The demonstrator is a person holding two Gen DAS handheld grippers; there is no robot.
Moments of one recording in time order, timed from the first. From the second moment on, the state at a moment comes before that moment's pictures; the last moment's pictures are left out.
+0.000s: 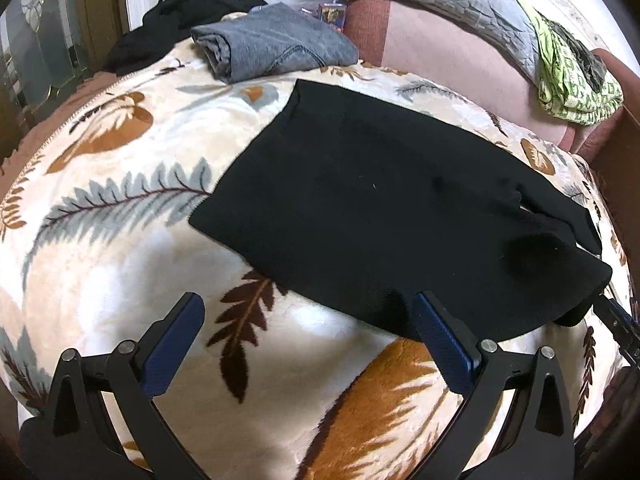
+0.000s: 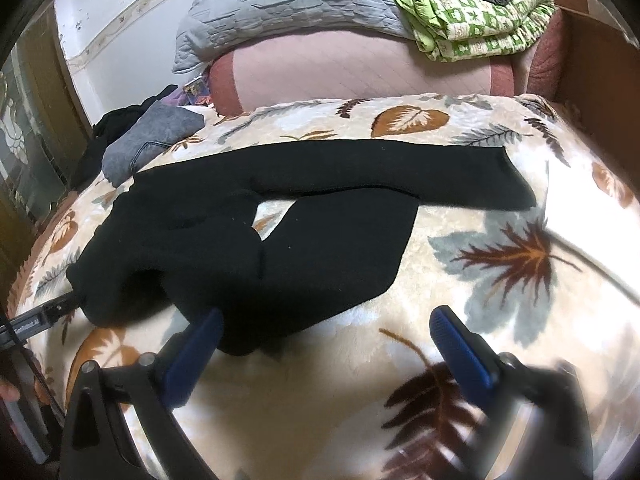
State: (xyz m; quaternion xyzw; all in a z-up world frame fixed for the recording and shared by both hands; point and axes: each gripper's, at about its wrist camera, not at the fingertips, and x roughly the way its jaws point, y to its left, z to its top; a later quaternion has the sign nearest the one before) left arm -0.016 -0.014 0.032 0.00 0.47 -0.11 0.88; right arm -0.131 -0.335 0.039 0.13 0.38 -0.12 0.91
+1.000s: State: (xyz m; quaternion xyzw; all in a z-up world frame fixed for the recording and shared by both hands) left arm 0.017 -0.025 0.030 -0.03 0.47 -0.16 0.87; right arm -0.121 -0.302 0.047 0.03 0.39 -0.02 0.92
